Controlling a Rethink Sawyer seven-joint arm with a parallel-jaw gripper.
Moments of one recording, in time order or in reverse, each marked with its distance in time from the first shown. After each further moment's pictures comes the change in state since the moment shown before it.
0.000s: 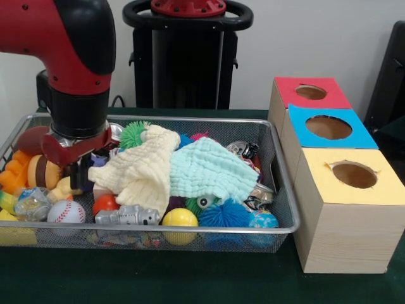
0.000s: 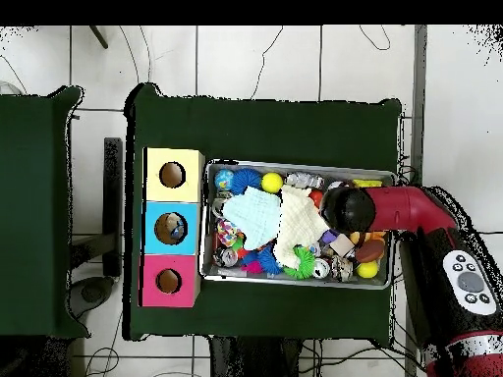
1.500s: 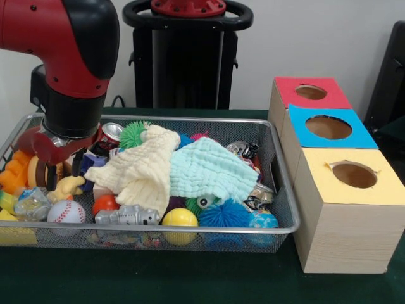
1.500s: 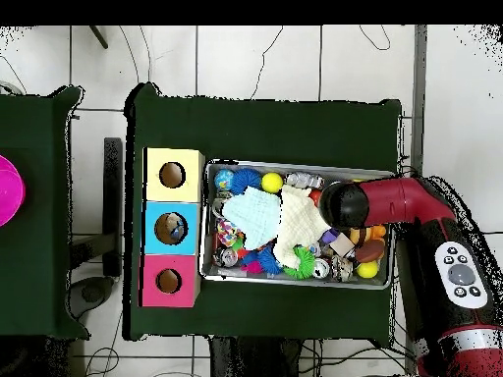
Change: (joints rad) arm 0.042 -0.005 -0.017 -0.050 -0.098 0.081 0.000
